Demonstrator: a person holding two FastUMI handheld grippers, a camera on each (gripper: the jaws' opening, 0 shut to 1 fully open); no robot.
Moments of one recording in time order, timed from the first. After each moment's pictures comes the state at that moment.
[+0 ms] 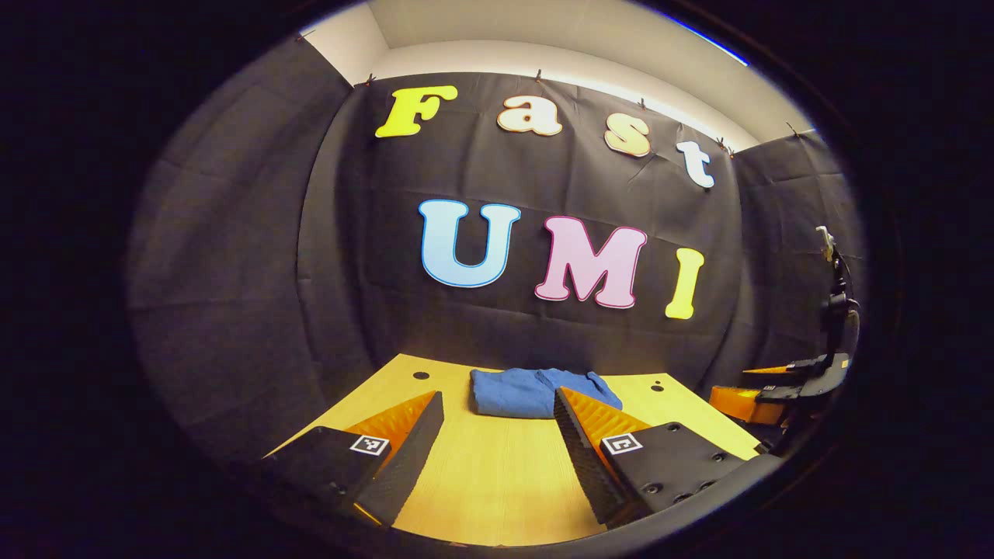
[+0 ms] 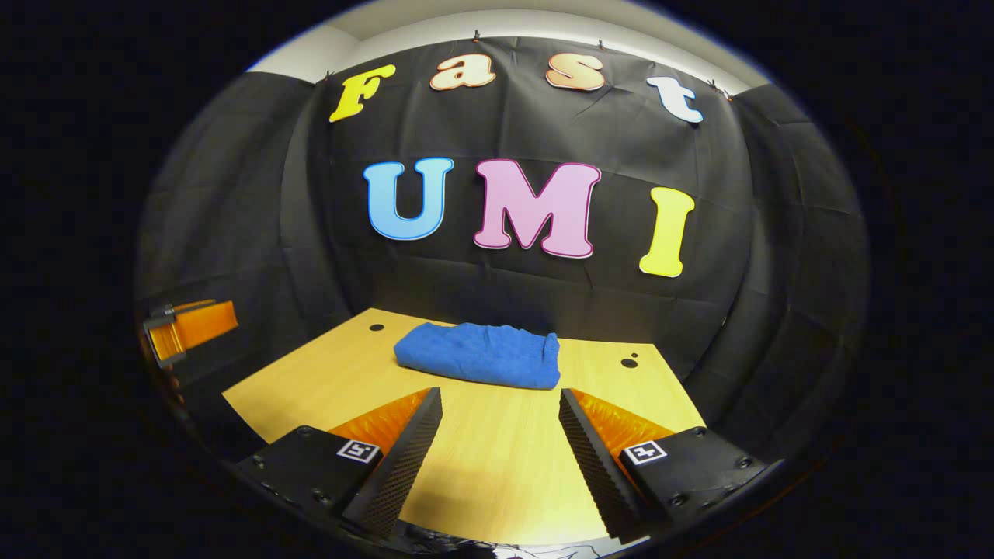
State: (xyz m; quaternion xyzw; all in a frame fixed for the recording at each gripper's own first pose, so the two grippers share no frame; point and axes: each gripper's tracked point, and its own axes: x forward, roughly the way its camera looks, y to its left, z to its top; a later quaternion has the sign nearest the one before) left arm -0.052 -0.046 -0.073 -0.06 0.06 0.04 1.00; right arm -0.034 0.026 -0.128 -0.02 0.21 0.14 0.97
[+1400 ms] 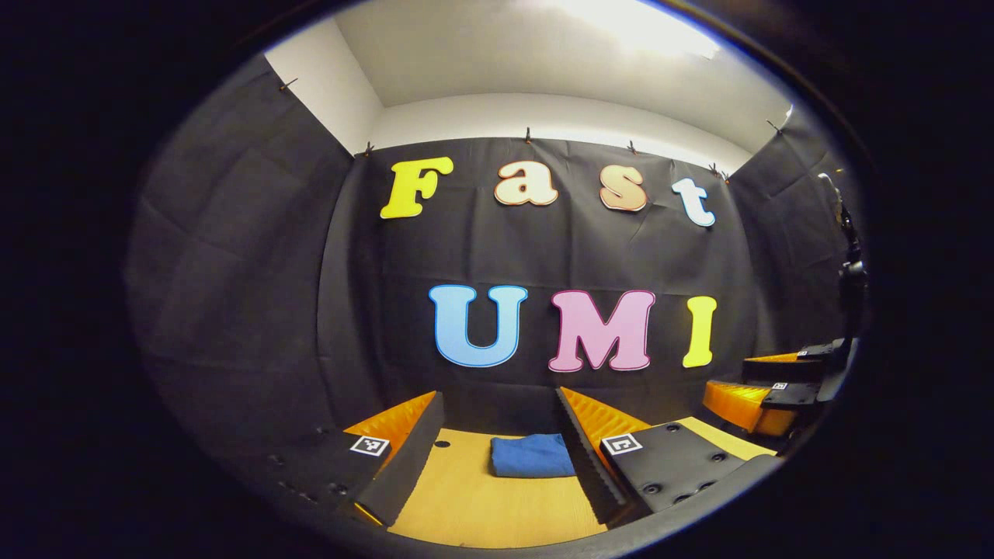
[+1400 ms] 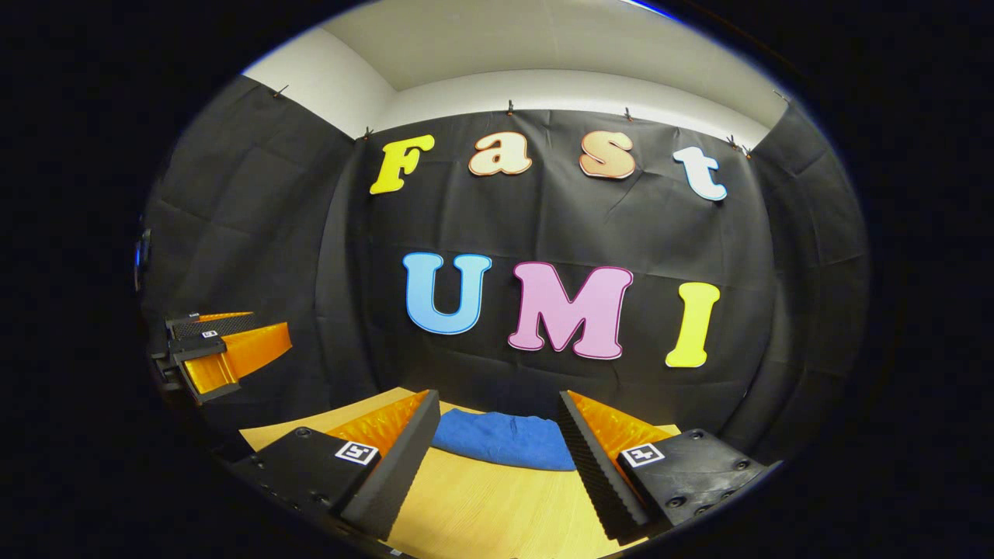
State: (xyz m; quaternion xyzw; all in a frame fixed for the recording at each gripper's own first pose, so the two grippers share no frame) left arm -0.047 -0.049 0.014 -0.01 -0.05 0.09 0.99; right arm -0.010 0.075 -0.042 -0.03 0.05 0.20 0.98
